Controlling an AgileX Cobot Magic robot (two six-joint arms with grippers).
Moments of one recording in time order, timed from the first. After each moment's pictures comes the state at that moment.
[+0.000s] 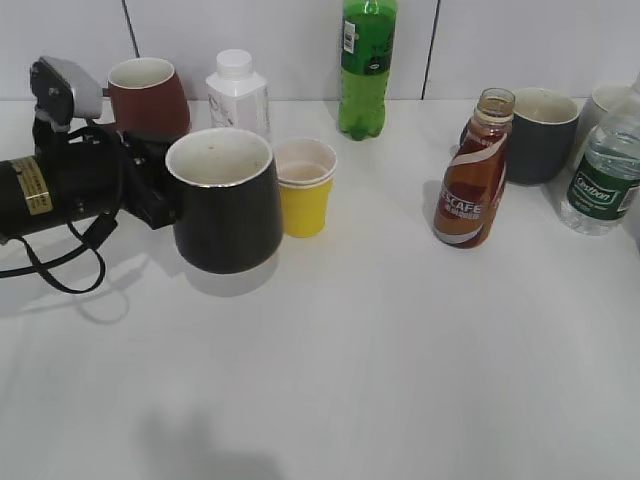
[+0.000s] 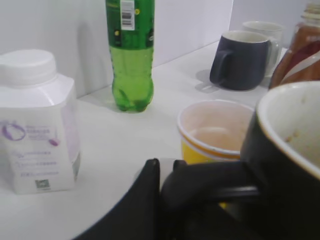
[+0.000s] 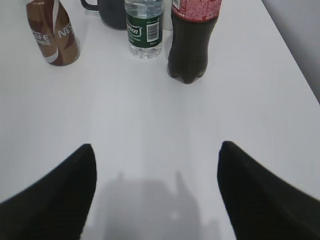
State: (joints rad) left arm -0.18 1.82 -0.71 0.90 -1.03 -0.43; right arm 0.10 -0.01 -0.50 -0.06 1.04 0.06
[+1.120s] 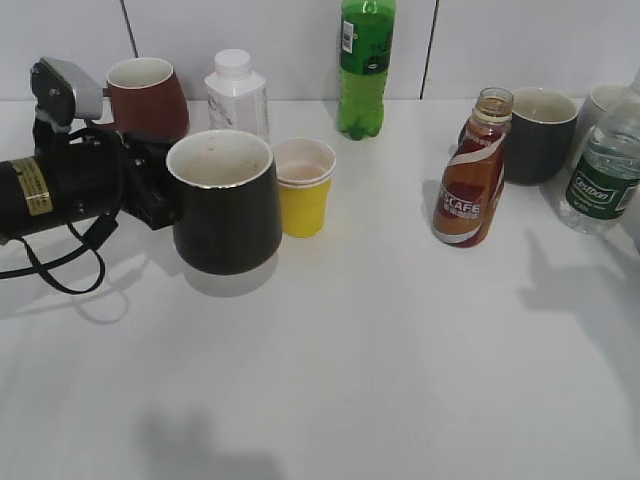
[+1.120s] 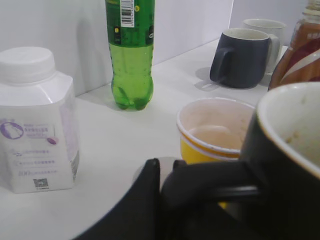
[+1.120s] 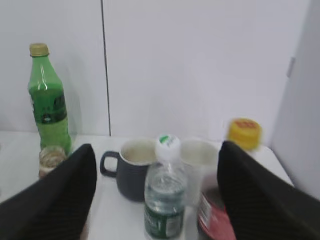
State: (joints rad) left arm -0.18 1.82 -0.71 0.90 -1.02 -0.44; right arm 0.11 0.77 -0.37 -0.09 -0.27 0.06
